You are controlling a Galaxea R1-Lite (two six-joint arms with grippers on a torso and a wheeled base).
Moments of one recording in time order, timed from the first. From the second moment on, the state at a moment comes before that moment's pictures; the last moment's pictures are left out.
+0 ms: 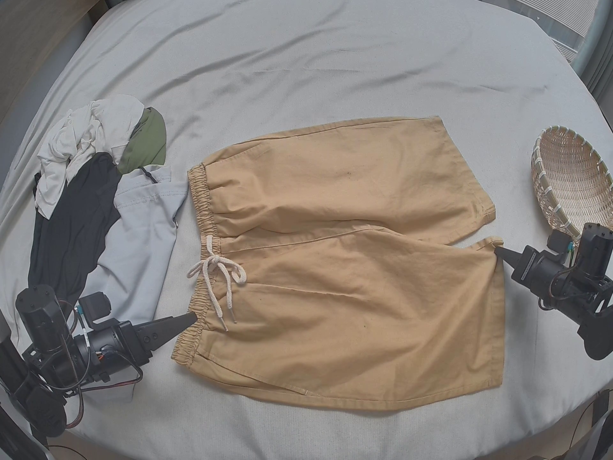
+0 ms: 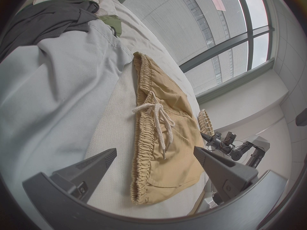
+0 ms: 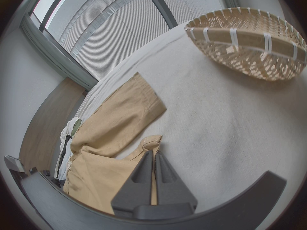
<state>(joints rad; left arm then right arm) -0.13 1.76 -0.02 -1.51 -0.60 -0.56 0.05 1.69 -0.37 -1.13 0.25 0.48</state>
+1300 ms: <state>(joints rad) -0.18 1.75 -0.02 -1.36 -0.60 -0.59 0.06 1.56 -0.21 -1.20 0.21 0.47</state>
